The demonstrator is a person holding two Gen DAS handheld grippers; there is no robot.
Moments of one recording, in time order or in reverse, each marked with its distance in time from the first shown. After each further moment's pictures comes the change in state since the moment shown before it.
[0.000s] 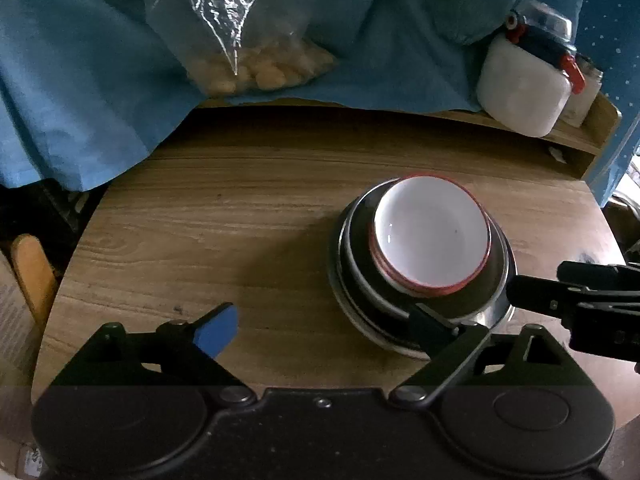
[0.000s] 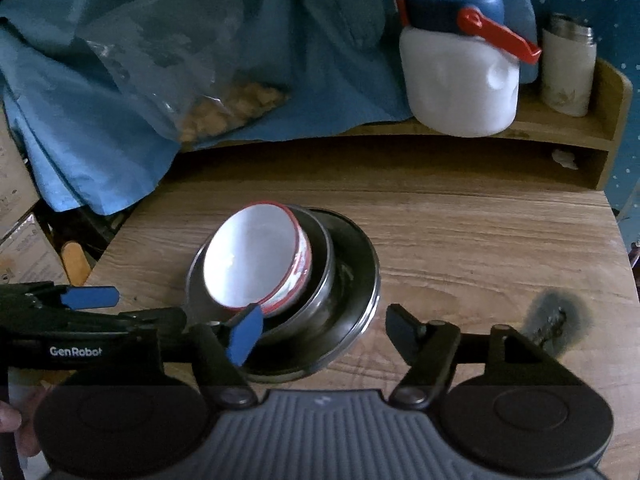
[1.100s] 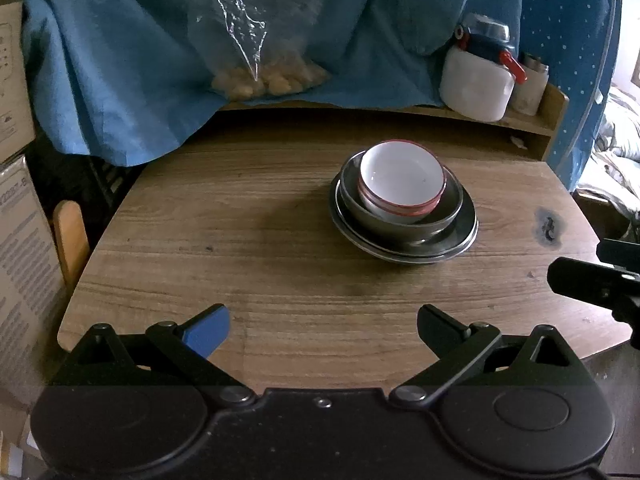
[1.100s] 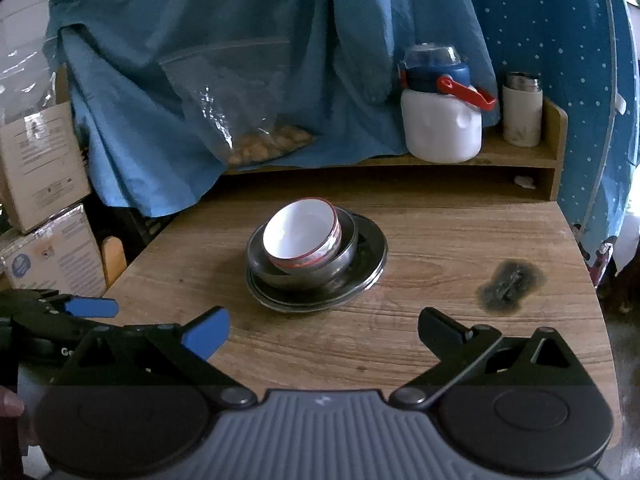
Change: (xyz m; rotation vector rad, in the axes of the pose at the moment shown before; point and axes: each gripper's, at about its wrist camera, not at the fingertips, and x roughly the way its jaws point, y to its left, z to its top) left arm -0.077 0.009 -0.086 0.021 -0.110 -0.011; right arm -0.097 0.024 -0.083 -0.057 -0.195 -0.004
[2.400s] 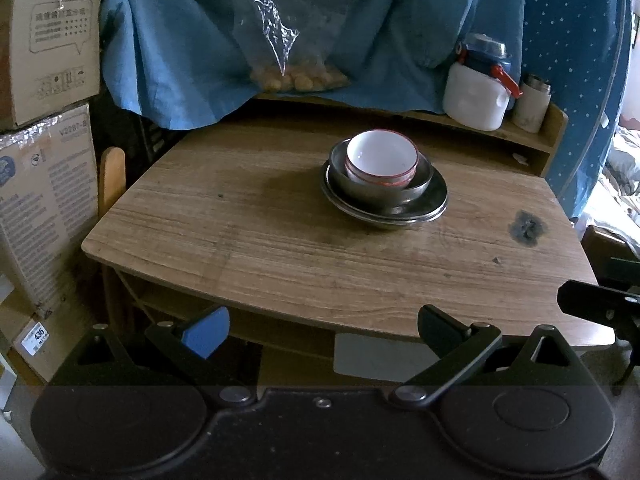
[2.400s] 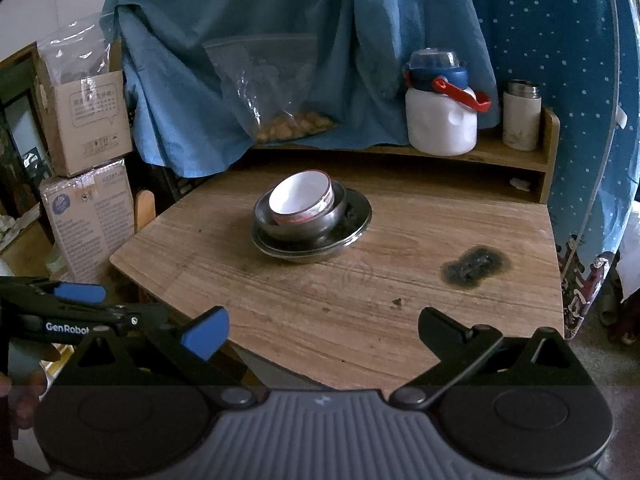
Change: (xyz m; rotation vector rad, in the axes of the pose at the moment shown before) left arm -0.058 -0.057 -0.061 -0.142 -0.055 0.095; right arm -0.063 -0.044 -0.035 -0.125 0.024 0.083
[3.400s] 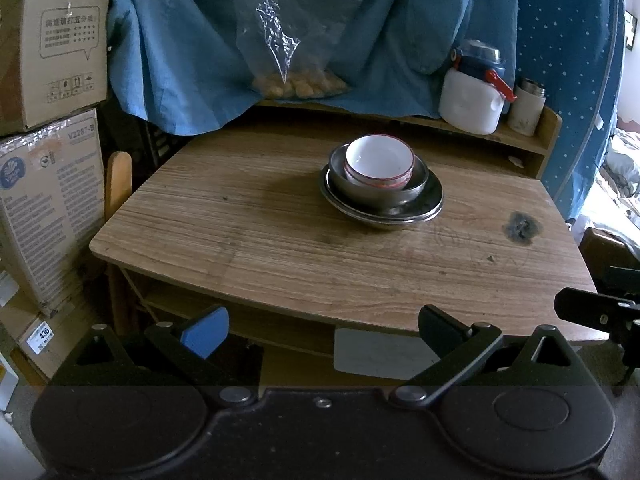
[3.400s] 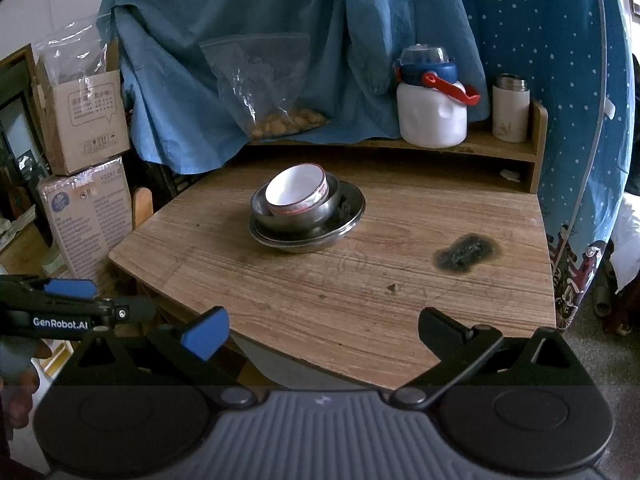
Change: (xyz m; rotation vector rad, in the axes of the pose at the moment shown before) left arm -0.016 -0.001 -0.008 0.005 -0.021 0.006; right arm -0.012 -0.002 -0.008 0.011 0.008 -0.012
